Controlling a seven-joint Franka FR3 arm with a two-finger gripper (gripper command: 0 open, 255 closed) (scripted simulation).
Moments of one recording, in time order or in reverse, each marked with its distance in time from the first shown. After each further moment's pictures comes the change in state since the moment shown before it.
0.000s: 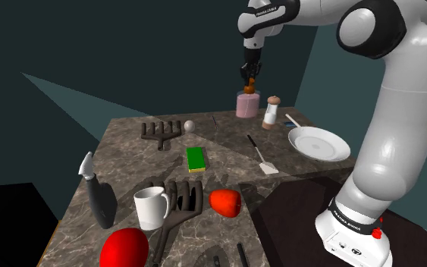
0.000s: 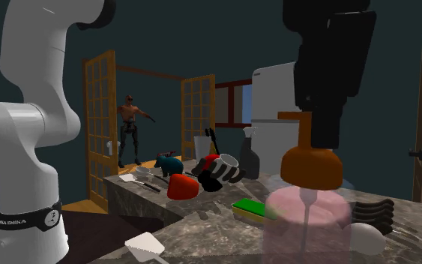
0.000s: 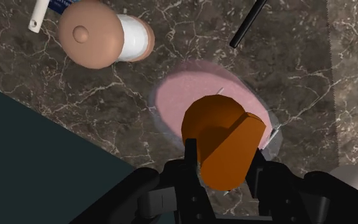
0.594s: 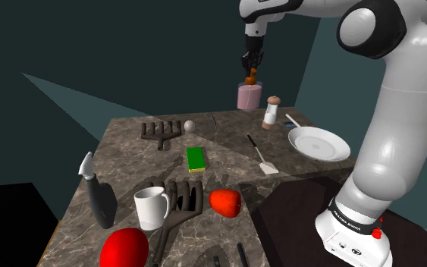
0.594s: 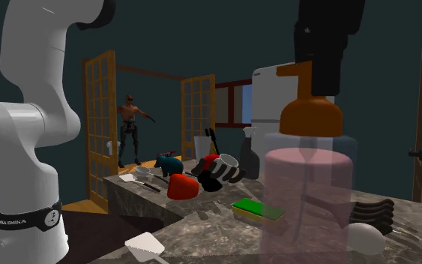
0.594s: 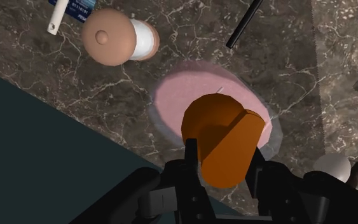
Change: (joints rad) arm -0.003 -0.002 -0.002 0.120 -0.001 -0.123 -0.001
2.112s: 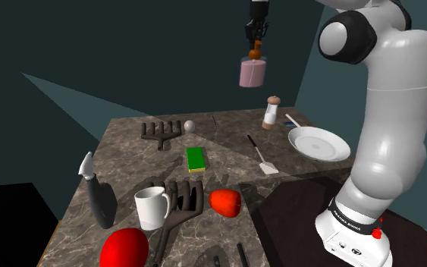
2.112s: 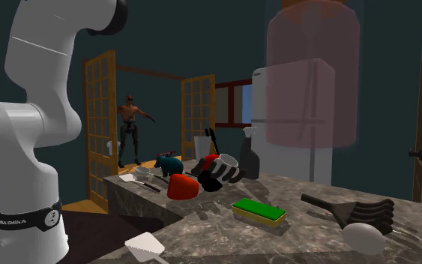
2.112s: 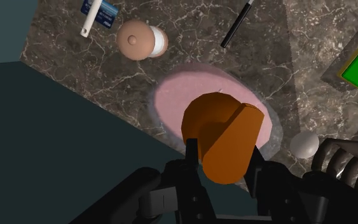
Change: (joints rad) arm -0.043 0.138 -0.007 0.517 0.038 -0.382 -0.021
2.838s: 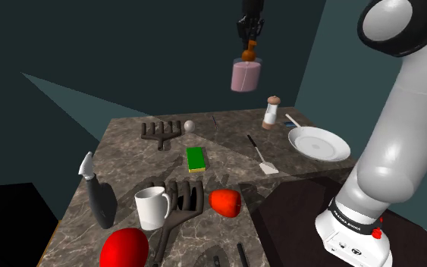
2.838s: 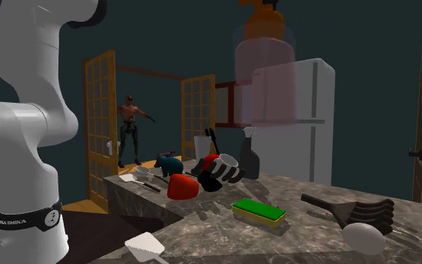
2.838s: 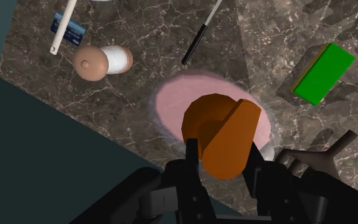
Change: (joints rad) arm 0.152 -0.247 0.059 -0.295 -0.070 0.052 0.179
